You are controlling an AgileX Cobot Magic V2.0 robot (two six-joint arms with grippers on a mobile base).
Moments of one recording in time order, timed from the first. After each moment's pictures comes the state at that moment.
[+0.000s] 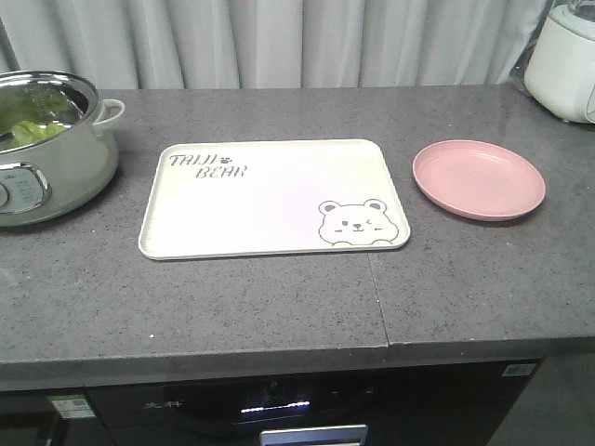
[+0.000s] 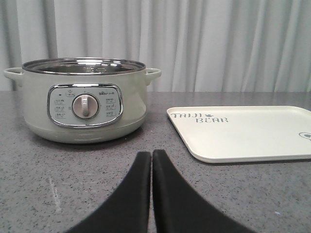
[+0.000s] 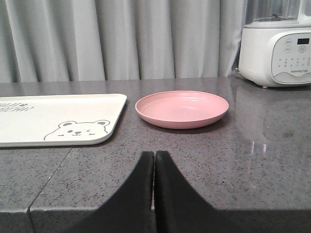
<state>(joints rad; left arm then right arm) -0.03 -0.01 0.03 -0.07 0.05 0.00 0.07 -0.01 0.03 -0.16 0.08 0.21</state>
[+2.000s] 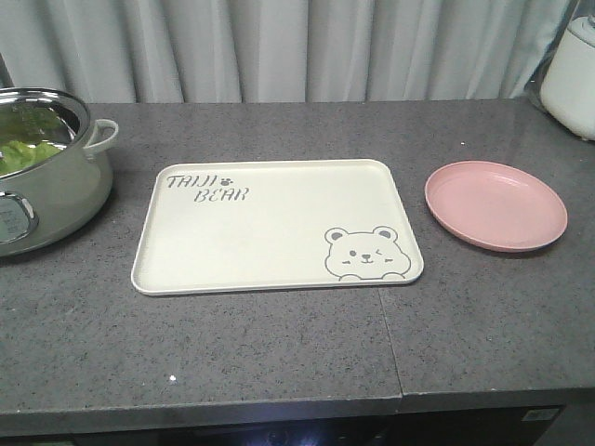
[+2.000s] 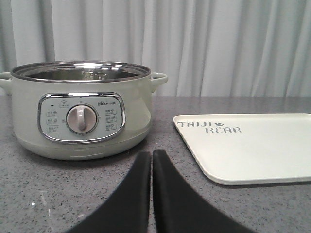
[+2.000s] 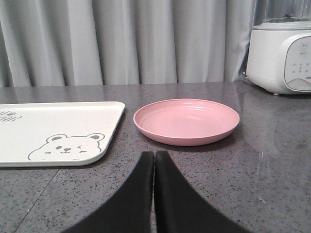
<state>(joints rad) -0.03 -0.01 0.03 -0.07 0.05 0.00 0.07 -0.01 0.03 -0.16 0.08 0.21</state>
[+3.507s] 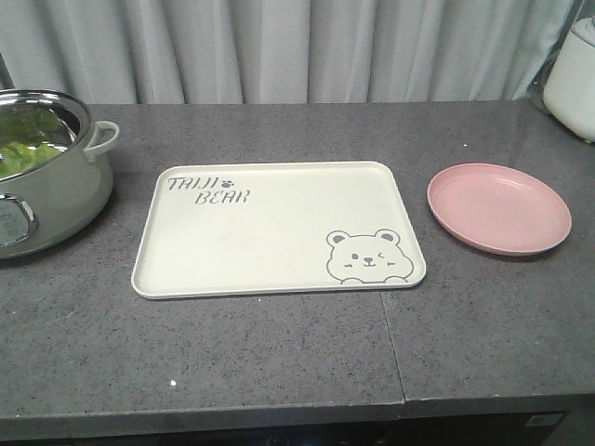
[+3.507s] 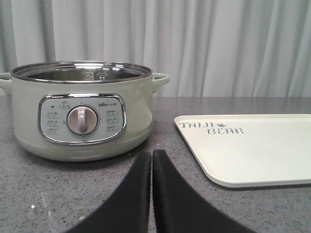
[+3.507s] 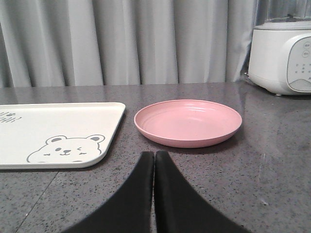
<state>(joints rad) -0.03 -0.01 0.03 -0.07 0.05 0.00 0.07 -0.01 0.03 -0.16 0.08 0.21</state>
